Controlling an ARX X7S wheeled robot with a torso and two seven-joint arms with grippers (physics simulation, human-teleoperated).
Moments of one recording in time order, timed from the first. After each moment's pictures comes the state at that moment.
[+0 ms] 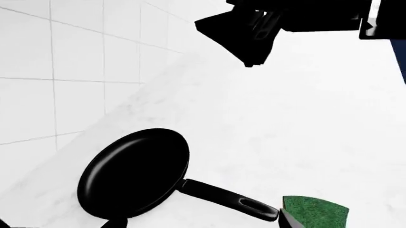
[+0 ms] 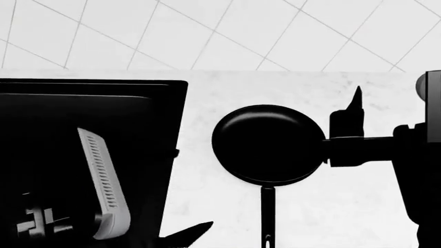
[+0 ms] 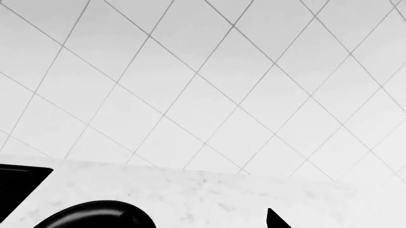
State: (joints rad) left arm -0.89 -0.47 0.44 0.55 -0.82 -1.13 0.30; right arm 0.76 0.48 0.15 -0.65 0.59 1.39 0.22
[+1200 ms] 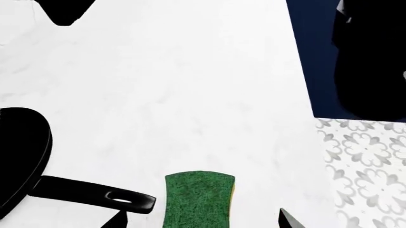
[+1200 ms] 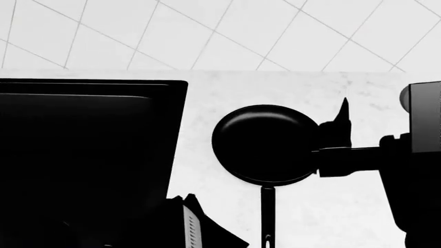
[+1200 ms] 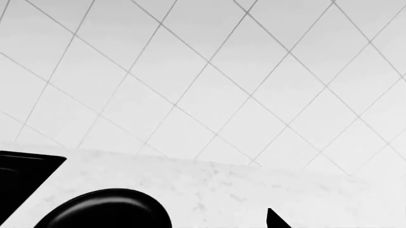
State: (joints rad) left arm -0.94 -0.35 0.70 0.51 -0.88 -1.21 0.36; right arm 0.72 0.48 0.13 -0.64 0.62 1.35 0.24
